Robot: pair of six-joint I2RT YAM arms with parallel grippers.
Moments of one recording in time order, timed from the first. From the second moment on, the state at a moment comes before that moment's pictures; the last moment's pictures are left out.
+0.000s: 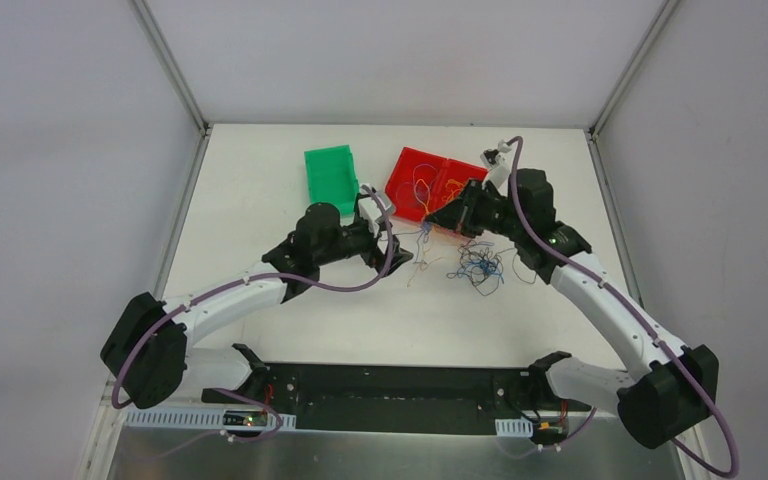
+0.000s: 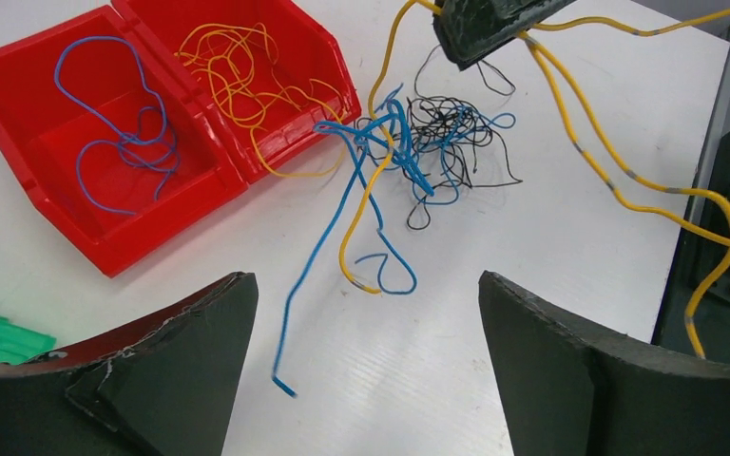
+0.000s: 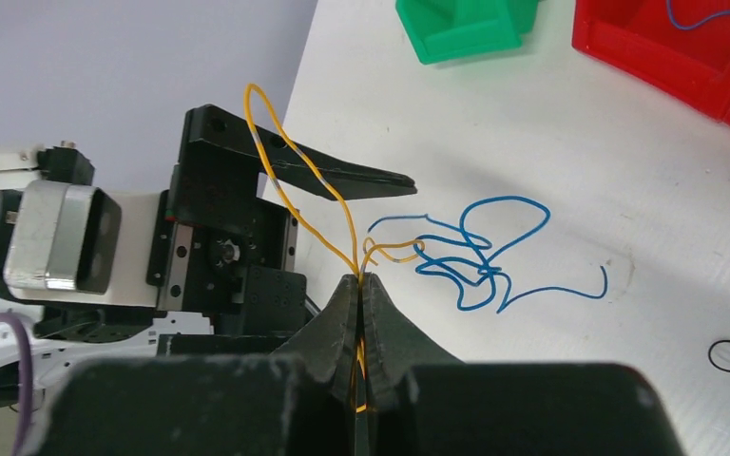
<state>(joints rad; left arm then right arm) -0.73 1.25 0.74 0.27 0.31 -0.01 0.47 1.14 0.96 -0.21 -0.47 0.74</state>
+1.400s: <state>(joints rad) -0.56 1.07 0.63 0.24 -0.25 -0.34 0.32 1.02 0.89 -0.25 -0.05 0.74</state>
